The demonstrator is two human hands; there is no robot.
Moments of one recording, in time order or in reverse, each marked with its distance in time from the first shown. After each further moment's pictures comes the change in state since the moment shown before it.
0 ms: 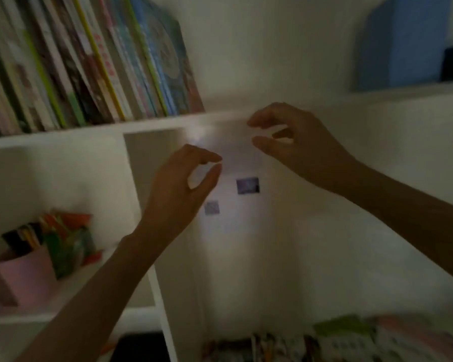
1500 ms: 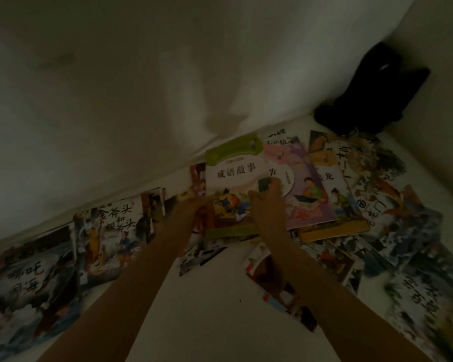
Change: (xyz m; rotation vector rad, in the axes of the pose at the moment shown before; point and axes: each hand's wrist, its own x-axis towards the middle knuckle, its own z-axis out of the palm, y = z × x) left_hand -0.312 0.094 0.496 -0.822 -0.878 -1.764; right_hand -0.454 0.353 0.044 -0.023 0.235 1.633
